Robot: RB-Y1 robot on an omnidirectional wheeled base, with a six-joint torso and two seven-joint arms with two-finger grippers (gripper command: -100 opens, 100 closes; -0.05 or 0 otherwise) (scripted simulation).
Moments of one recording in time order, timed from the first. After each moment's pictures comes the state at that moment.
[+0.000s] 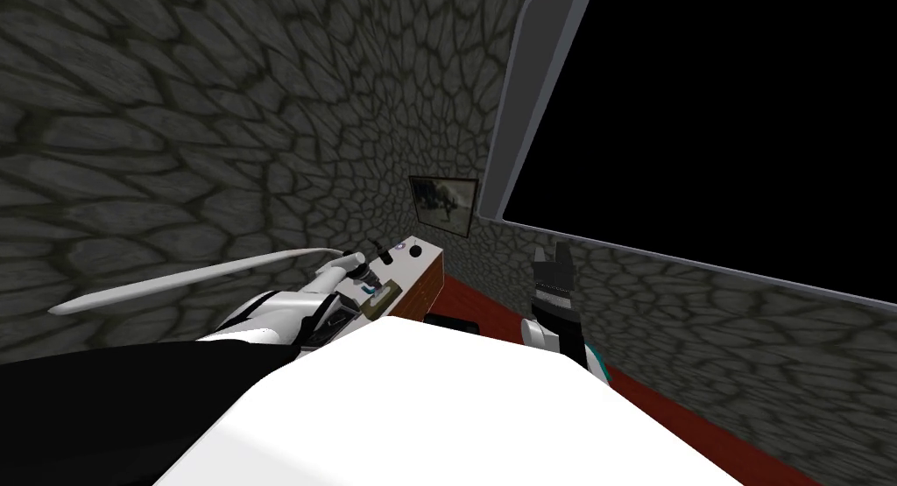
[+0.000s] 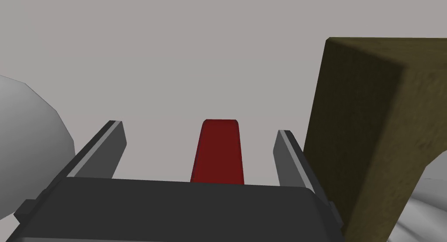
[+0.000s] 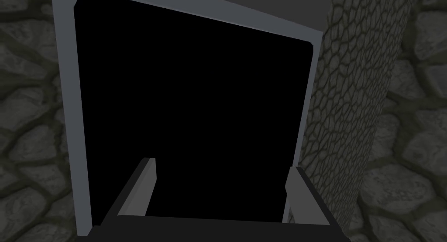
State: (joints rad) left arm -0.29 0.79 0.16 -0.70 0.83 1.22 0.51; right arm 0.51 0.03 -0.04 -2.23 0.12 -0.52 -0.03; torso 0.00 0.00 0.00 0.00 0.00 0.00
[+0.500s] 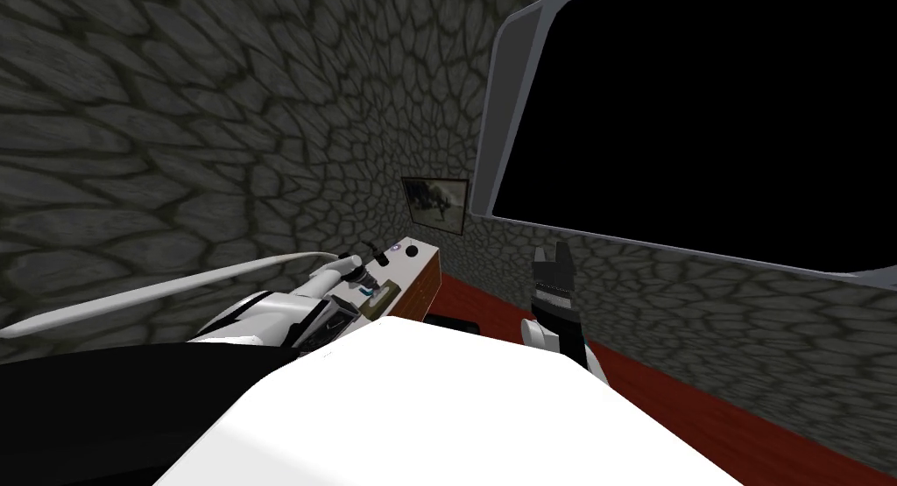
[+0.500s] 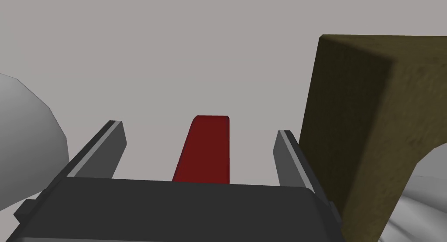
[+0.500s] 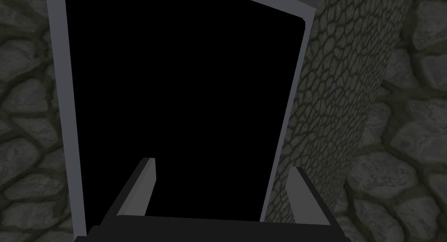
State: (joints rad) left arm -0.25 0.85 0.03 -0.70 0.98 1.15 0.60; right arm 0.51 0.03 -0.04 -2.23 0.12 -0.52 -0.03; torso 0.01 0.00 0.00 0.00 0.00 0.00
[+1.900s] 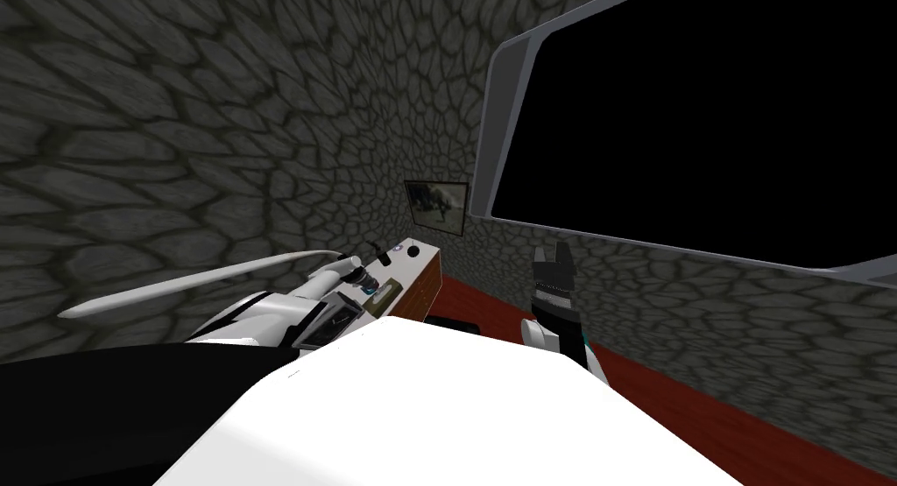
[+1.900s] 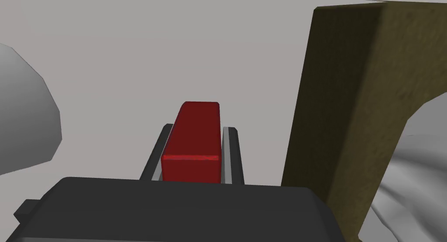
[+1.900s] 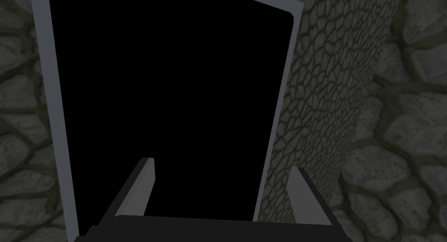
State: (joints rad) left arm -0.24 0.86 0.00 -0.70 1.01 1.14 0.62; right arm 0.51 0.03 -0.04 -2.23 0.12 -0.52 -0.03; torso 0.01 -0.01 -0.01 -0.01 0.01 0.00
